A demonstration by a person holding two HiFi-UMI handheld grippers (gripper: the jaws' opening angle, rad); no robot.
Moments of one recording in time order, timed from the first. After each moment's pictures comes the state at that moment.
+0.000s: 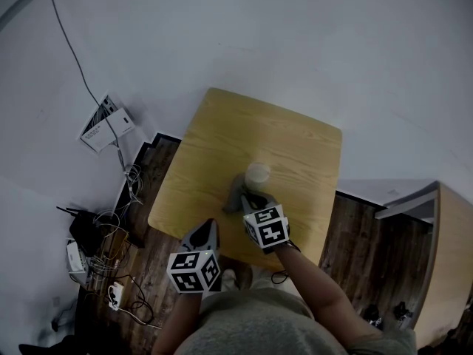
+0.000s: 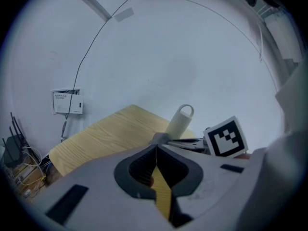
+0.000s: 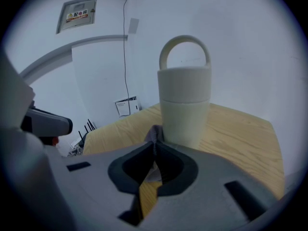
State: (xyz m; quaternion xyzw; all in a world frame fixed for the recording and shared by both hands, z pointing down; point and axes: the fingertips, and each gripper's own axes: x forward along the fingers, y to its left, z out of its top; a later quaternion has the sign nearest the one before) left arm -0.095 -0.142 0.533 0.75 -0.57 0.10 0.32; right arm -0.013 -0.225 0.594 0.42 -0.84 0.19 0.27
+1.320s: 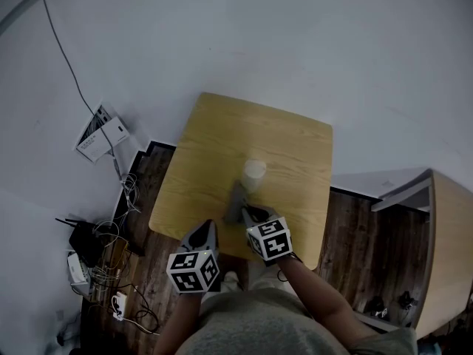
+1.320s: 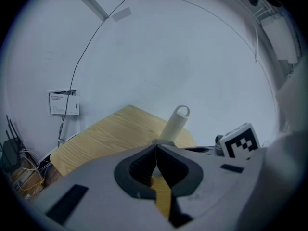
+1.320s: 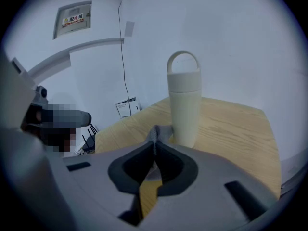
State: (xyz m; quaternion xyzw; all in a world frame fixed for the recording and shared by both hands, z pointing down) left arm -0.102 -0.132 0.527 0.77 -0.55 0.10 0.31; right arm -0.009 -0.175 0.587 0.44 -0.83 0.22 0.26
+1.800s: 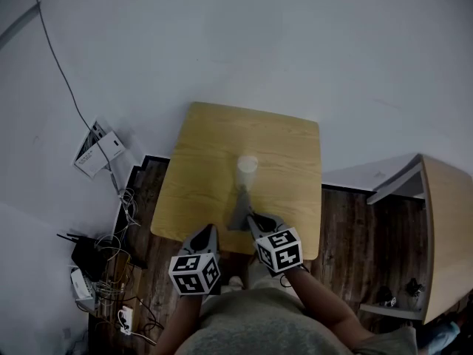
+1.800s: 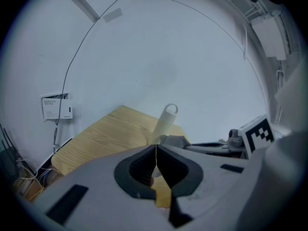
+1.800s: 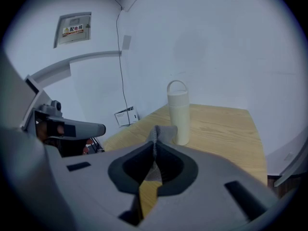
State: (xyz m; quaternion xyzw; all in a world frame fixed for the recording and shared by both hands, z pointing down) left arm -0.098 -0.106 0.518 0.80 -0.51 0.11 0.29; right arm 0.007 -0.125 0.544 0.48 -0.82 0.22 0.20
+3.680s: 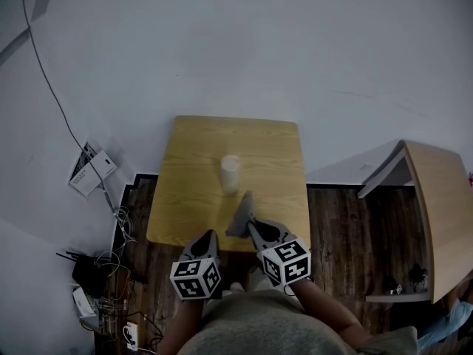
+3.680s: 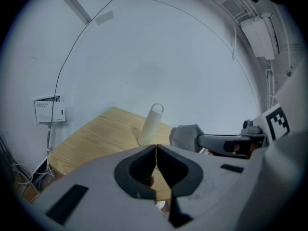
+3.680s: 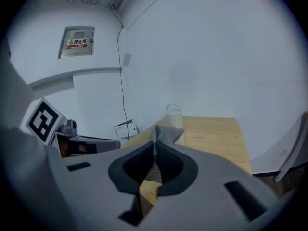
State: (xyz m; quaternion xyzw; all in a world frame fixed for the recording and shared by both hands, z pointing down) left arm -0.075 -0.074 0.504 0.83 -0.48 0.11 0.27; right arm 0.028 -0.069 0.483 0.52 -0.82 0.19 0.13
